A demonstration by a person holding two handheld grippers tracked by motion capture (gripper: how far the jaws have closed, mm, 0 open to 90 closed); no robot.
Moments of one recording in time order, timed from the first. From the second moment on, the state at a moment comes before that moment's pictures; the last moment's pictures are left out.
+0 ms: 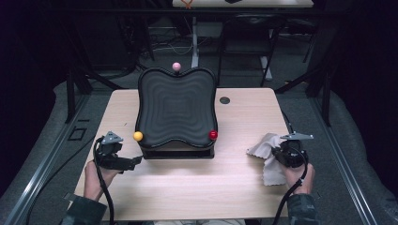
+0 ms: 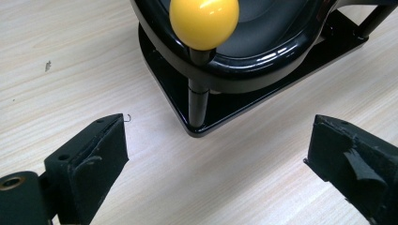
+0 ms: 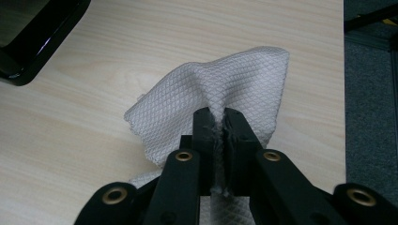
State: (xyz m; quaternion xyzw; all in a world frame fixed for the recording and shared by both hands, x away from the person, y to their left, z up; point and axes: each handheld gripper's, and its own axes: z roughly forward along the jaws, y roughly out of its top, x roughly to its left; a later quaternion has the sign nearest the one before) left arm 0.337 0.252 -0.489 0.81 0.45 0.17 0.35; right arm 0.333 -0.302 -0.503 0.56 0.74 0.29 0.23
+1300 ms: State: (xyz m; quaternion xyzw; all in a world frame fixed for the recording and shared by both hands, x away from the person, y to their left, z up) left arm 0.337 0.253 -0.488 0.80 0.44 0.17 0.36; right arm 0.264 -0.224 -0.478 0.43 0.79 0.39 0.19
